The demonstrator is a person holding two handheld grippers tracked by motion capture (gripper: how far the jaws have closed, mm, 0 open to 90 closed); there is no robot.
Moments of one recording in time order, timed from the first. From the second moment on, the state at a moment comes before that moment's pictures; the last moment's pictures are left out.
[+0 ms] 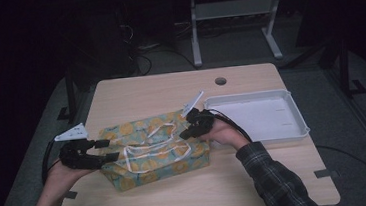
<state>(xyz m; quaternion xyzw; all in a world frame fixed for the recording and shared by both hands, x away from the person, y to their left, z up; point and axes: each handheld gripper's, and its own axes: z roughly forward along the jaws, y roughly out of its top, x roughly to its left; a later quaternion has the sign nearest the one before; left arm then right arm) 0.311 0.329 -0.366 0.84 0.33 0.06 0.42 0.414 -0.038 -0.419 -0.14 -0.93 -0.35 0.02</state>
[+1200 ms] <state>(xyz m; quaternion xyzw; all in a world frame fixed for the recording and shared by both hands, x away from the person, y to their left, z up) 0.319 0.315 -0.379 0.86 0.30 0.01 0.40 0.406 -0.054 -0.404 -0.14 -0.92 -0.37 -0.01</state>
